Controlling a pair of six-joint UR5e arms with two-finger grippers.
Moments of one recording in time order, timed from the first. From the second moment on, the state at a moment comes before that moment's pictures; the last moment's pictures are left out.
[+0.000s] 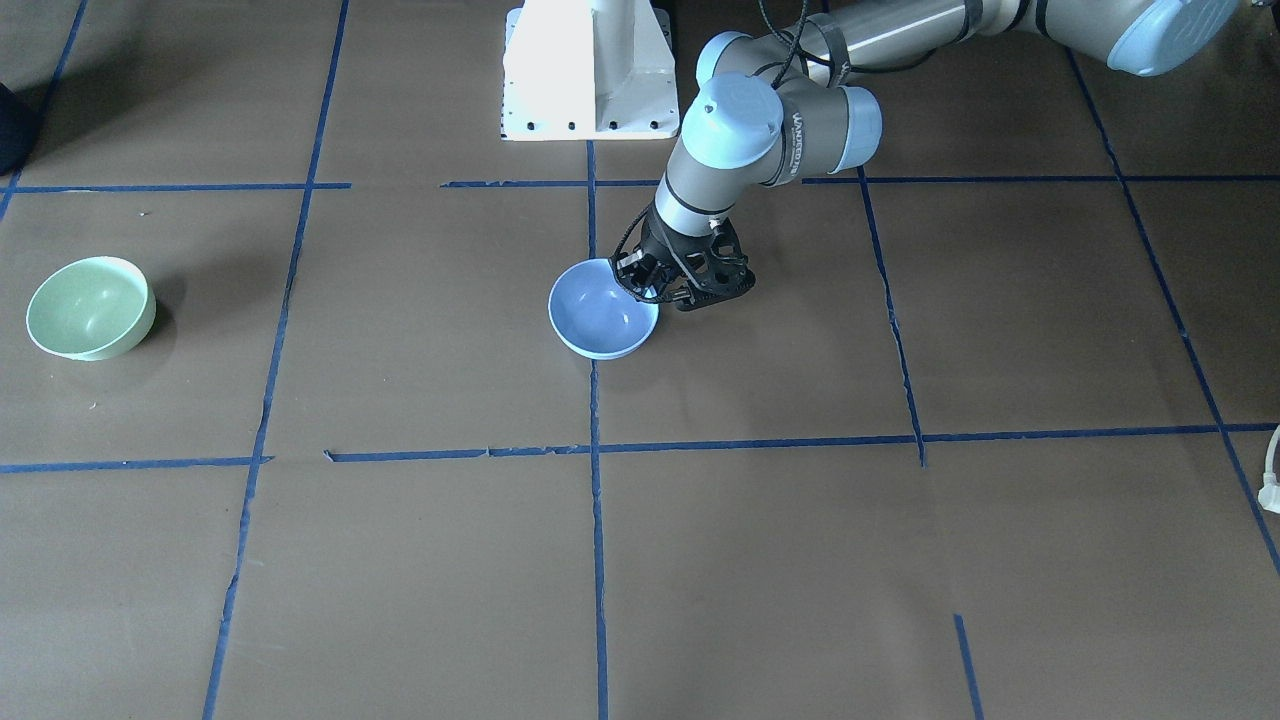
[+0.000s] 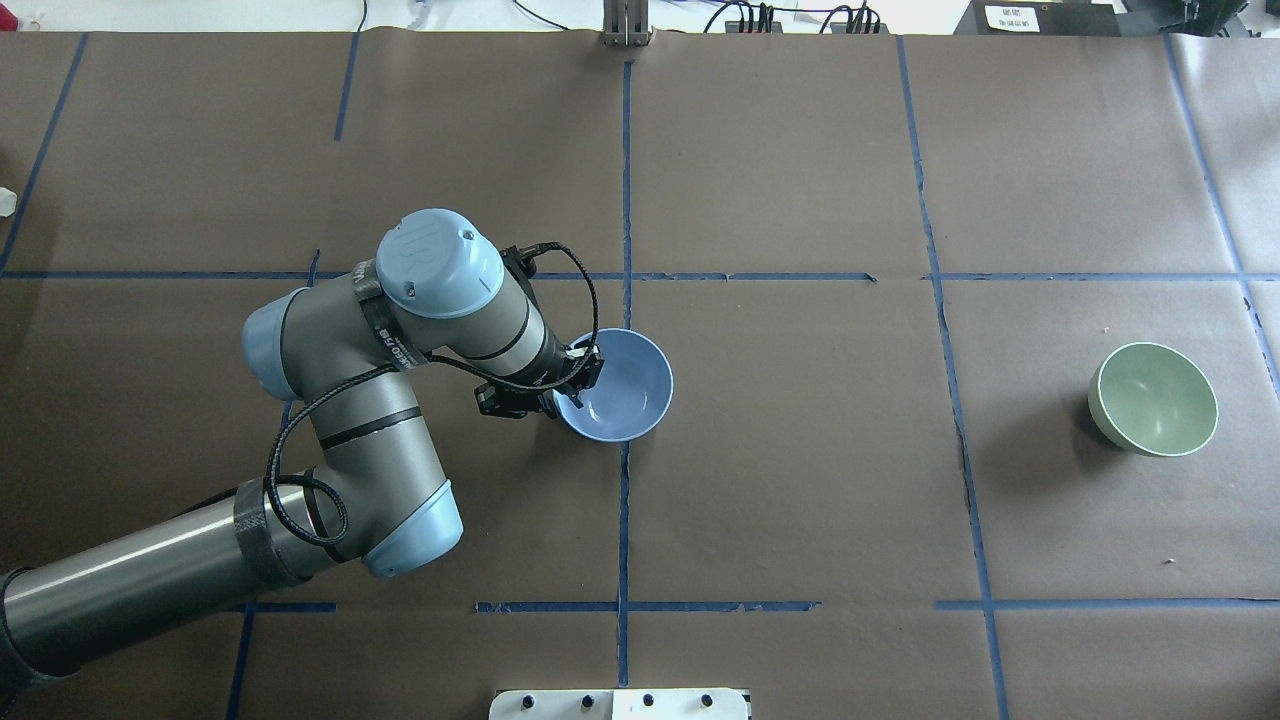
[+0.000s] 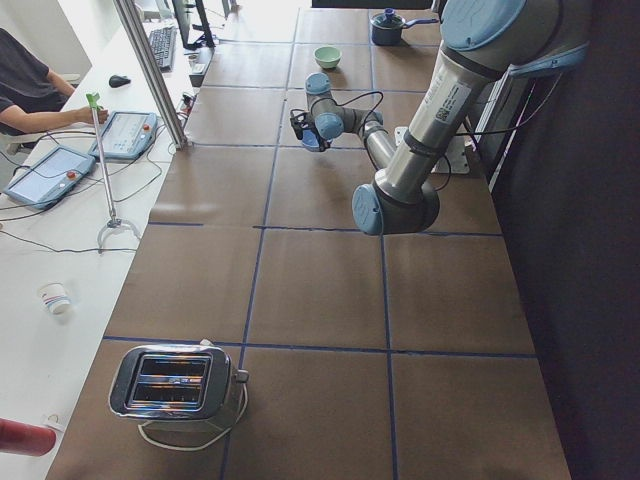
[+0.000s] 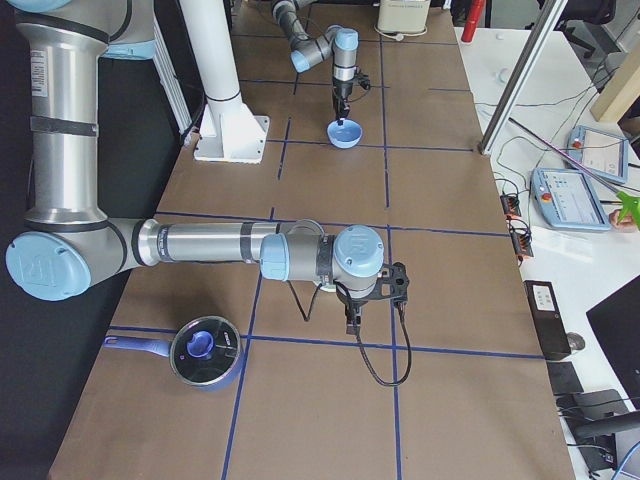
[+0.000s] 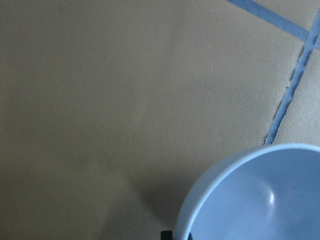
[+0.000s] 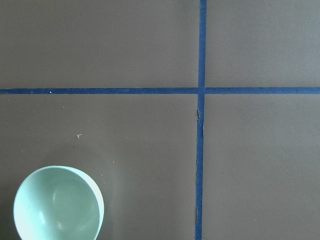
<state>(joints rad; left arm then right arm) -0.53 -2.24 -1.57 -1.83 -2.03 -1.63 1.60 -1.65 1.71 -1.61 2.48 -0.01</state>
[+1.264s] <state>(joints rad) -0.72 -2.07 -2.01 -1.44 -2.13 -1.39 1.23 -1.78 1.64 -0.85 2.37 0.73</state>
